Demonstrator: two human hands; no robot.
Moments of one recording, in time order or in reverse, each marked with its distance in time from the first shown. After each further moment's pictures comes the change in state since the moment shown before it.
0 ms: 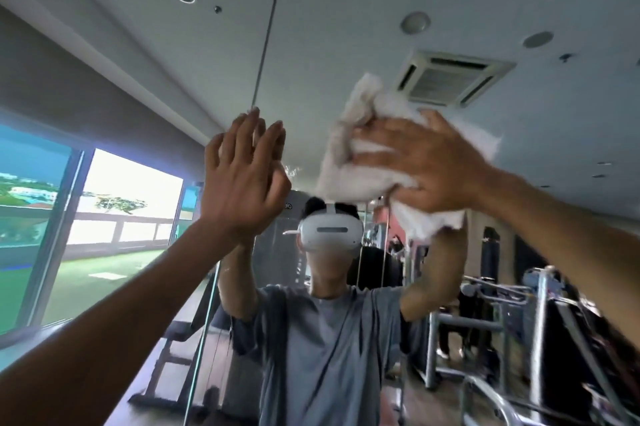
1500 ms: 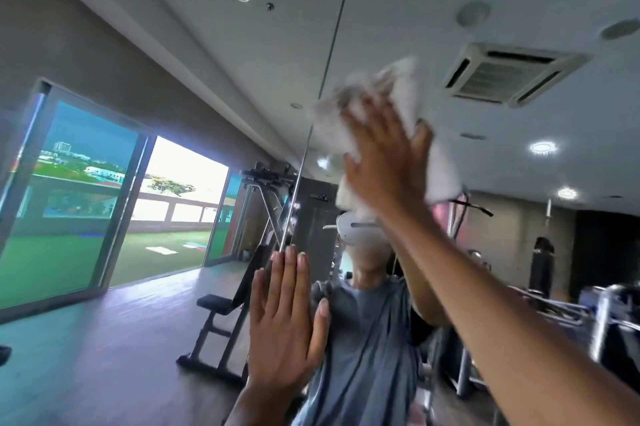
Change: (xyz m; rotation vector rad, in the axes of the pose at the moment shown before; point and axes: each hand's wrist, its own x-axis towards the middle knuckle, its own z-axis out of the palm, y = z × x) left_hand -0.200 0.032 0.000 0.004 -0.108 -0.162; right_hand 0.099 -0.117 0.011 0.109 0.185 0.623
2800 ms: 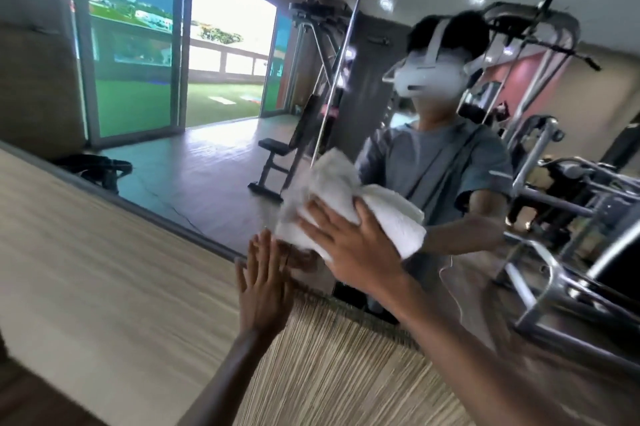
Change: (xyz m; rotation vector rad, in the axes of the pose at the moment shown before) left_hand -0.282 -0.046 -0.057 0.009 -0.573 -0.515; right_hand -0.326 -0.137 0.002 0.064 -0.424 -0.619
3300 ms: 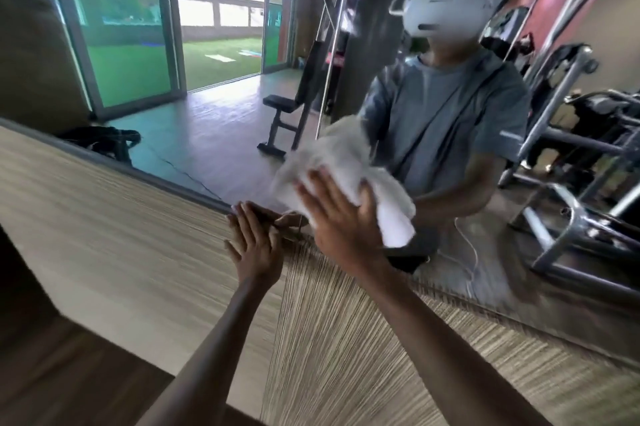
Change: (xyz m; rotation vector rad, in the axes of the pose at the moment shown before) left_hand 0.005 -0.029 -0.016 -0.148 -0.217 -0.413; right_hand 0.003 -0.078 0.015 0.189 0.107 0.331
